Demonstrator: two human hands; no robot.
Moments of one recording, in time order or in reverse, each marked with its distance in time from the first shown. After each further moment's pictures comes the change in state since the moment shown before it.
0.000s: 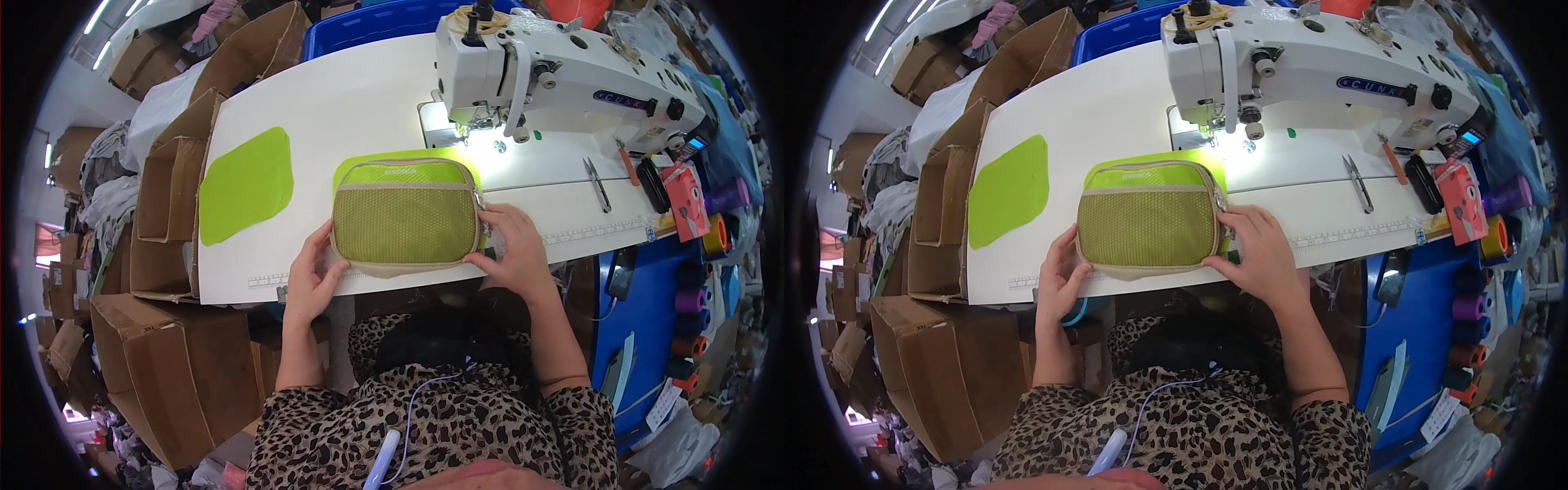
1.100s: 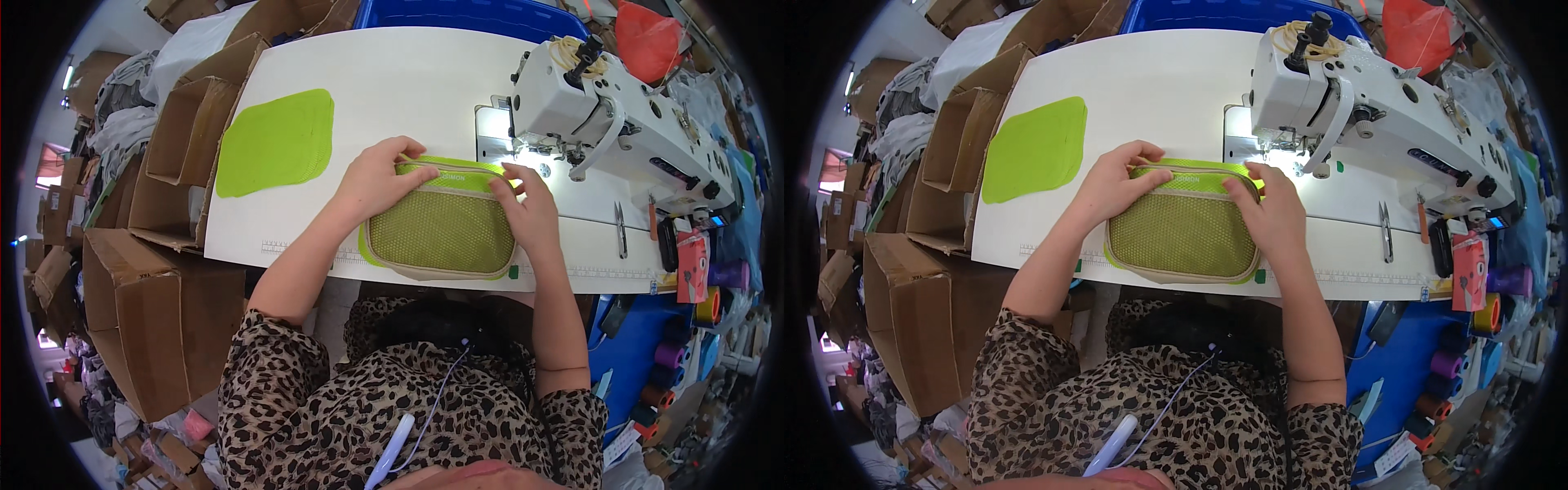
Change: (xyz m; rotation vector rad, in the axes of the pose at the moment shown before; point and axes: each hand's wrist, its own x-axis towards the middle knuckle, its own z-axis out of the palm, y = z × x) left_hand 0.121 0.064 0.018 0.356 -0.097 -0.155; right_hand 0.095 -0.014 0.021 0.143 -0.083 0.456
